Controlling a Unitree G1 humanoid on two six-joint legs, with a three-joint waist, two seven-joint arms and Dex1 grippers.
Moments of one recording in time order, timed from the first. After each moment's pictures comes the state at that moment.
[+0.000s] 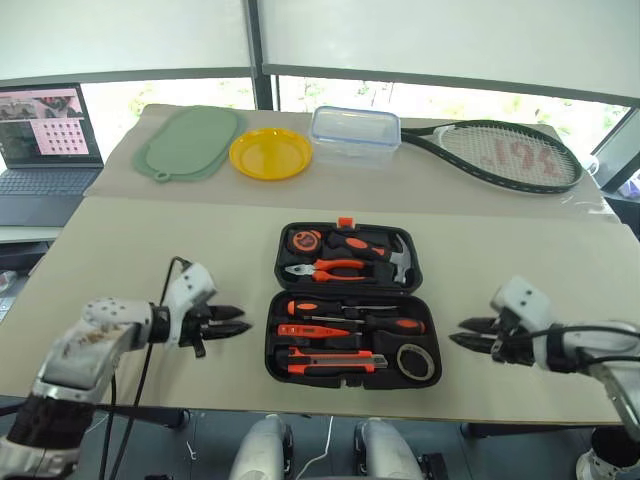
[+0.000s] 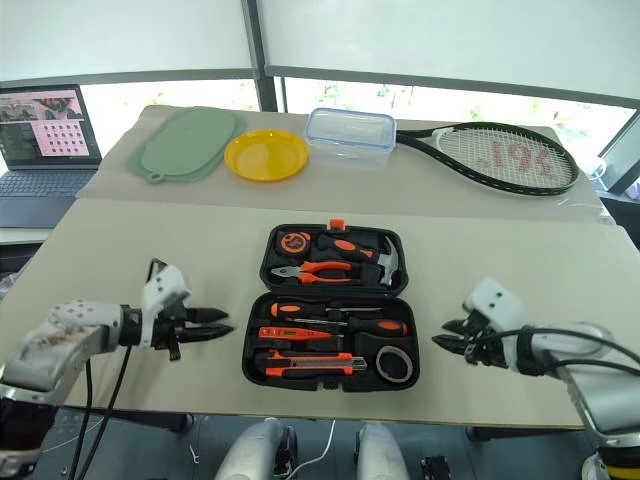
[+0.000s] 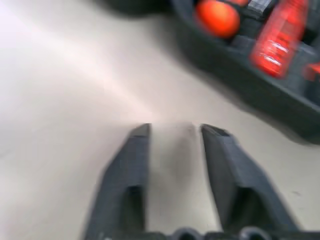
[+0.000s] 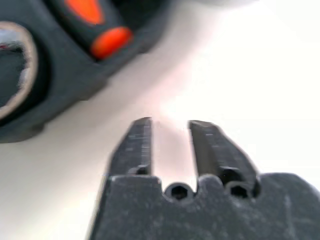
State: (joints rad) left arm -0.26 0.82 0.04 -0.12 -0.40 0.80 -1.03; right arm -0.03 -0.95 -0.17 -0.33 0.36 0.75 0.95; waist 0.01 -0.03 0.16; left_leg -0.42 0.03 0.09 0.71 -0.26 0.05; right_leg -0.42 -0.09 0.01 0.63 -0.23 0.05
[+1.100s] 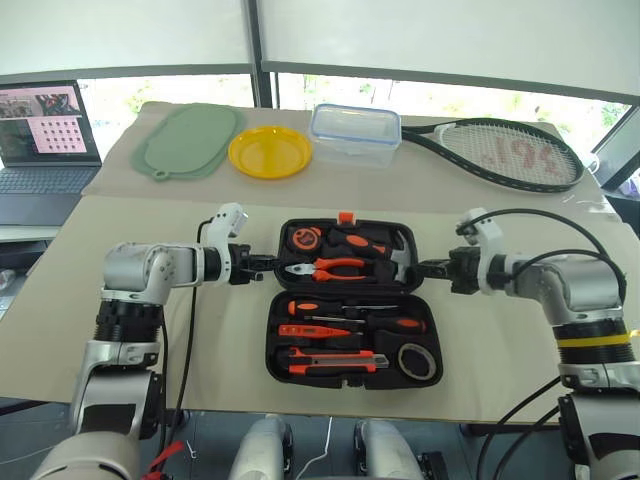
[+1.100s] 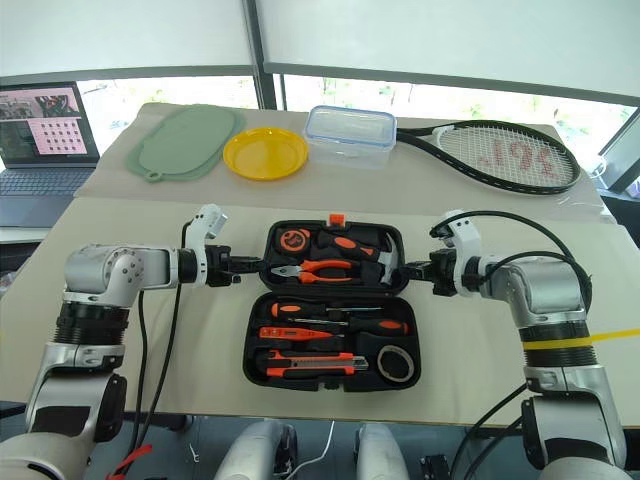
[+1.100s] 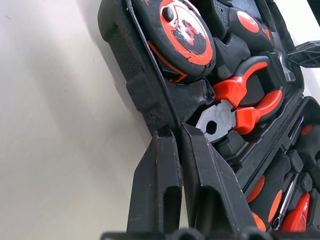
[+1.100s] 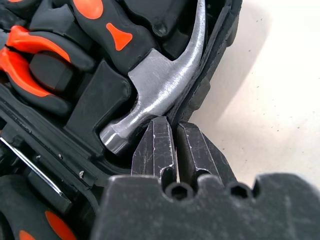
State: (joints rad) left arm -0.71 0.53 0.04 0.18 -0.53 1.23 -0.74; right arm -0.61 -0.69 -0.01 0.11 0.44 1.08 0.79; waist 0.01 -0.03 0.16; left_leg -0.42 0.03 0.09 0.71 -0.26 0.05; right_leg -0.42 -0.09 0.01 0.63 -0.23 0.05
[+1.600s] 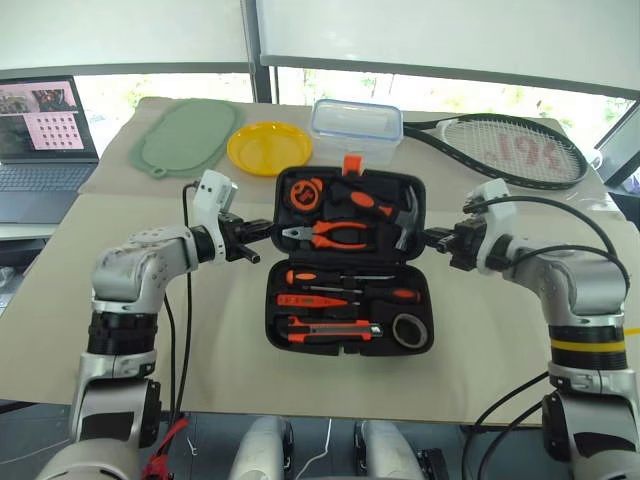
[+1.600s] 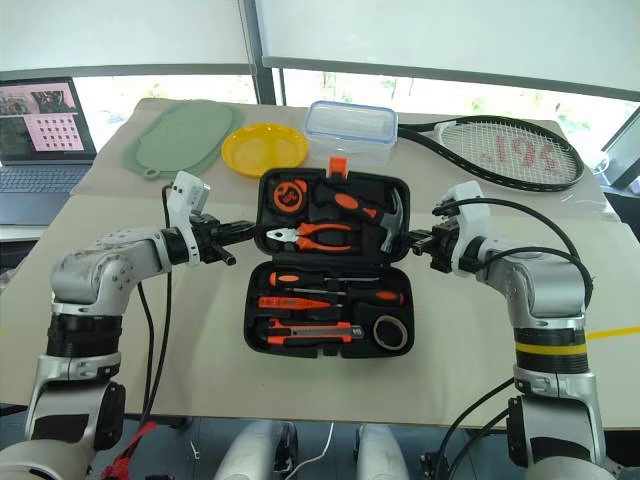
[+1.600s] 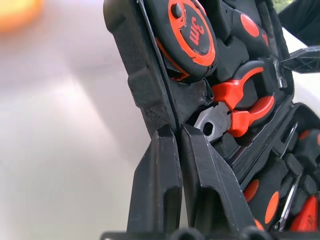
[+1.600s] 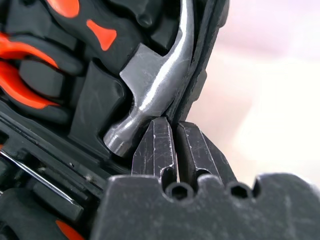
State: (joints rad) left arm -0.59 0.49 0.07 -0.03 -0.43 0.76 -0.75; right arm -0.54 -0.61 -0.11 -0.07 0.36 0.86 0.65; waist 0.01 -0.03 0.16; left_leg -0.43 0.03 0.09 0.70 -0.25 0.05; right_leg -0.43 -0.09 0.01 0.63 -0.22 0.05
